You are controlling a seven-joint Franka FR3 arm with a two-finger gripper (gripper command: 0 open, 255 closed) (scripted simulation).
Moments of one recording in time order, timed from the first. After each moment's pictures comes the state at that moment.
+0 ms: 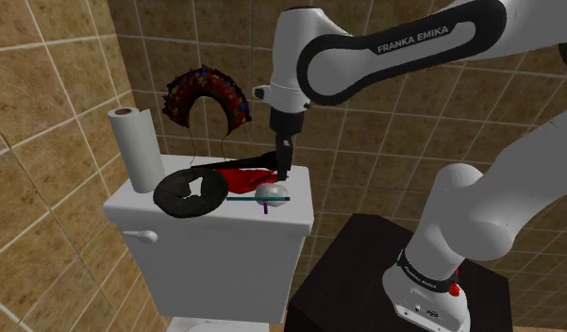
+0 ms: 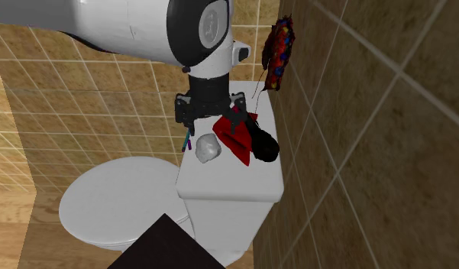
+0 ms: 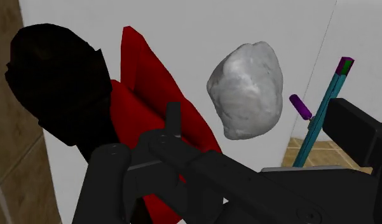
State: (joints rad) arm 0.21 -0.46 0.12 -2.43 0.08 2.01 -0.42
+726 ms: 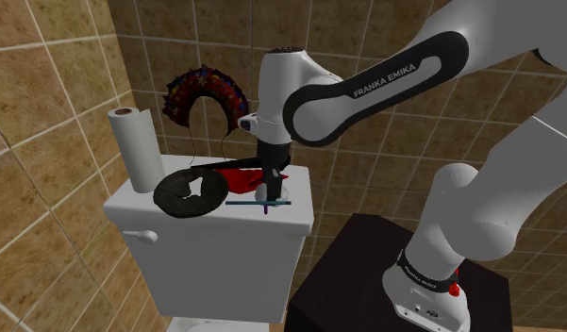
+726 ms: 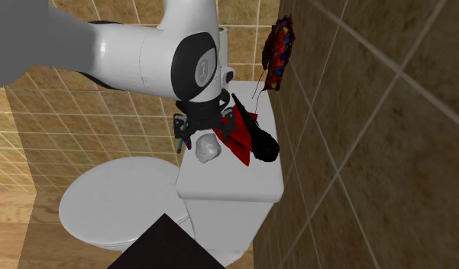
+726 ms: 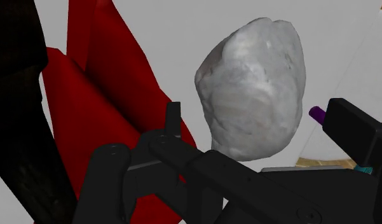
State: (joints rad) arm 0.25 -0.34 0.15 -2.50 0.07 2.21 -0.48
